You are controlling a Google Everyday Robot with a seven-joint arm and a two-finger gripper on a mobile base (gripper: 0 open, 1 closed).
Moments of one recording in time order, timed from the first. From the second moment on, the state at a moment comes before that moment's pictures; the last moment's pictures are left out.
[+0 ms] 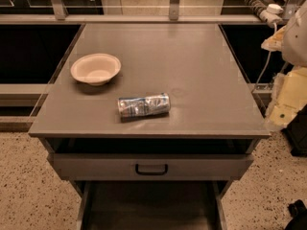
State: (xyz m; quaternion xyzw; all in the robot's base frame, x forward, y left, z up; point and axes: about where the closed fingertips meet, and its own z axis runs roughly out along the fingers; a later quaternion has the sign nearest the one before) arm 0.438 -0.217 0.976 -0.60 0.78 -0.03 0.16
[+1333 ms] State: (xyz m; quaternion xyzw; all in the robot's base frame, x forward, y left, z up) arm 0.457 -0.180 0.970 -0.62 0.75 0.03 0.23
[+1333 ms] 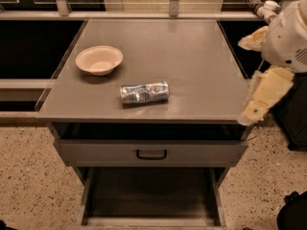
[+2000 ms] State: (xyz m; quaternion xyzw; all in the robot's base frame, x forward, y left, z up) arm 0.485 -0.073 0.963 -0.64 0.69 0.11 0.31
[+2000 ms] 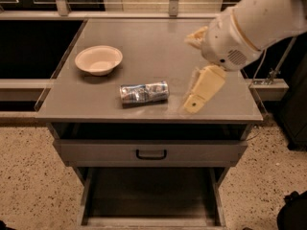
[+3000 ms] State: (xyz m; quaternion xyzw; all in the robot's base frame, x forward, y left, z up) arm 0.522 -0.052 0.941 -0.63 0.69 0.13 0.33
